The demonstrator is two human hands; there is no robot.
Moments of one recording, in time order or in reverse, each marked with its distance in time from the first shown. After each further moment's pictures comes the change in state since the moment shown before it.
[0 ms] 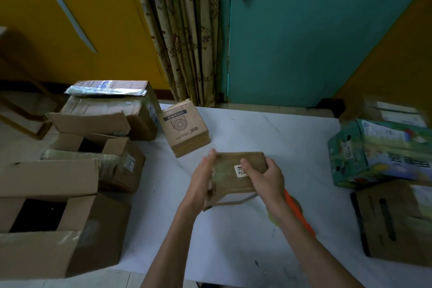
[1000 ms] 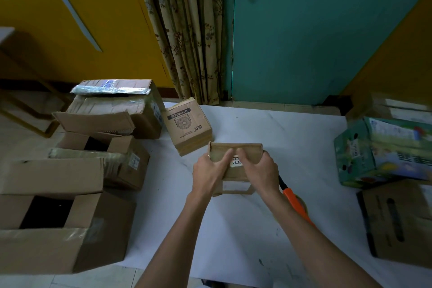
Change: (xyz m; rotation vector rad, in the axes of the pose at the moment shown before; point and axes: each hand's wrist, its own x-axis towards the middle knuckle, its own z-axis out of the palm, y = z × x) left_hand 0.040 -0.008 0.005 0.499 0.322 0.100; right_hand 0.013 -0.017 0.020 -0.207 -0.019 -0.012
